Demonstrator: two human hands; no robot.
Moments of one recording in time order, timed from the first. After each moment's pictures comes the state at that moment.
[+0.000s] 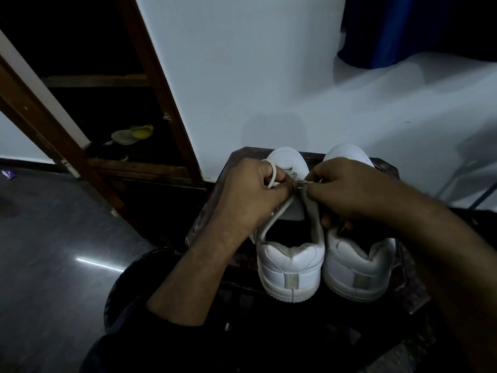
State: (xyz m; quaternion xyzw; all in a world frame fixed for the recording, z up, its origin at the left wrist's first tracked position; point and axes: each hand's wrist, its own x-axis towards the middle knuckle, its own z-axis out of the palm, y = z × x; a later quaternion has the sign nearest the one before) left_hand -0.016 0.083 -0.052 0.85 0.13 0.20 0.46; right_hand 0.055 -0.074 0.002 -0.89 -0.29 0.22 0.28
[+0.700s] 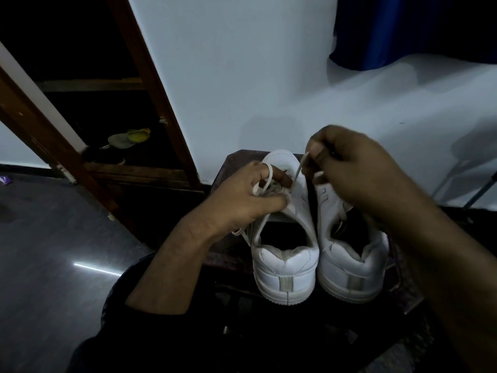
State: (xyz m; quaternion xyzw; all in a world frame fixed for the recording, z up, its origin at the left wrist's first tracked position) left_hand -0.022 0.099 -0.044 0.84 0.06 0.07 0.53; right_hand 0.068 -0.077 -0.007 -0.81 -0.30 0.05 0.50
